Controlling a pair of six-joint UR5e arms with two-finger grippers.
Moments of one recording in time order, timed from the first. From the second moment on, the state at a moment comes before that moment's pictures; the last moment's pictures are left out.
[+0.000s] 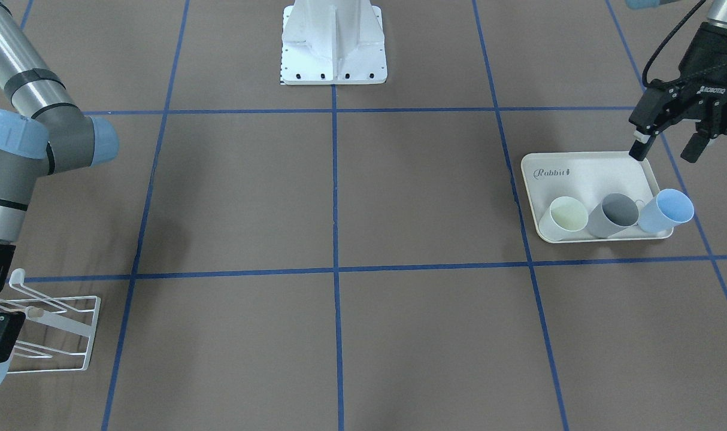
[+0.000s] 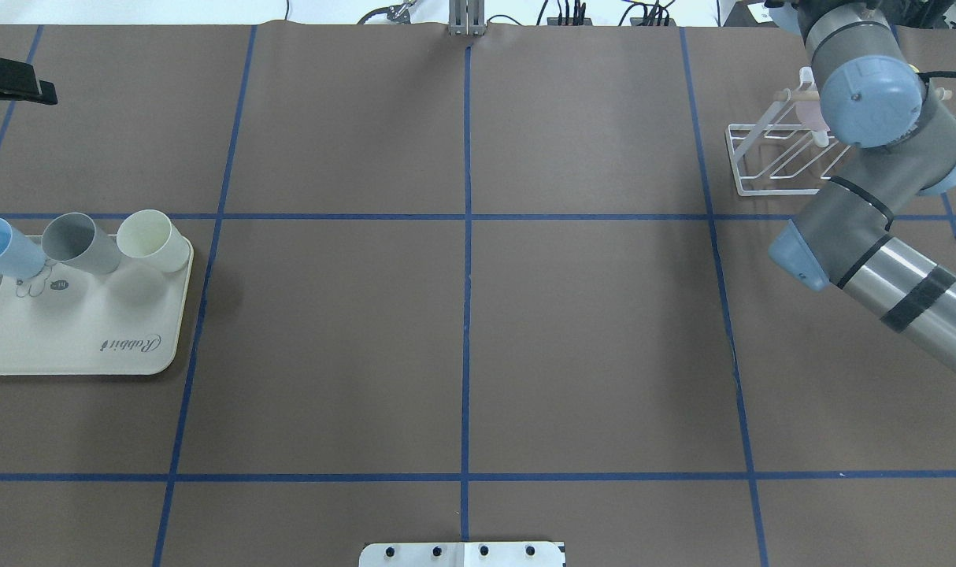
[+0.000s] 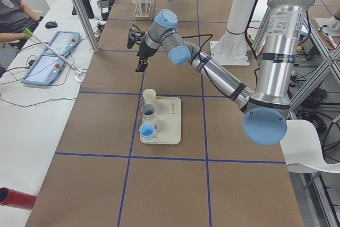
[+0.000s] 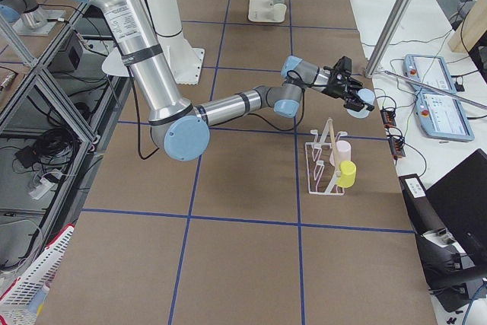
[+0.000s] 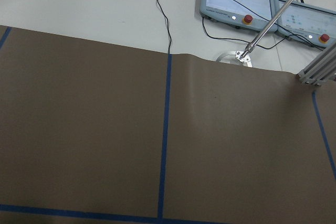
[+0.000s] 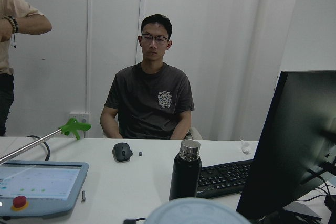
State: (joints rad) left arm -1.17 -1.66 -2.11 -1.91 -2.03 -0.96; right arm 0.95 -1.16 1.39 -0.65 1.01 0.91
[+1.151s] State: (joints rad) left arm -1.19 -1.66 -2.09 -1.91 -2.04 -0.95; right arm 0.93 -1.18 1.34 -0.65 1.02 0.88
